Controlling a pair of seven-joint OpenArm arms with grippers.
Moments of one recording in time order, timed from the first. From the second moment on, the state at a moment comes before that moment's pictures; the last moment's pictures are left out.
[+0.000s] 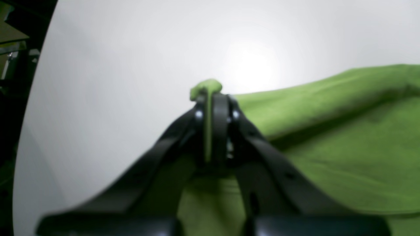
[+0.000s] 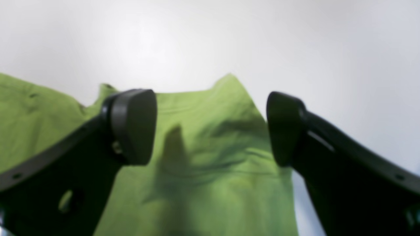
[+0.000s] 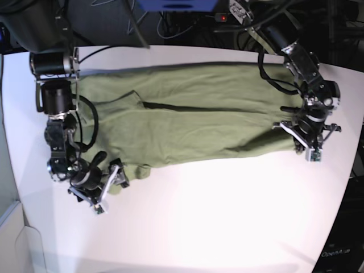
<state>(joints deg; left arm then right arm) -5.7 6.4 -42.2 89.2 21.1 -39.5 28.0 26.4 12.2 -2.0 53.0 3.2 31.3 -29.3</state>
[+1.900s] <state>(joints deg) -6.8 6.4 -42.3 89.5 21.1 -39.5 28.0 8.5 17.3 -0.9 78.7 3.1 31.7 -25.7</state>
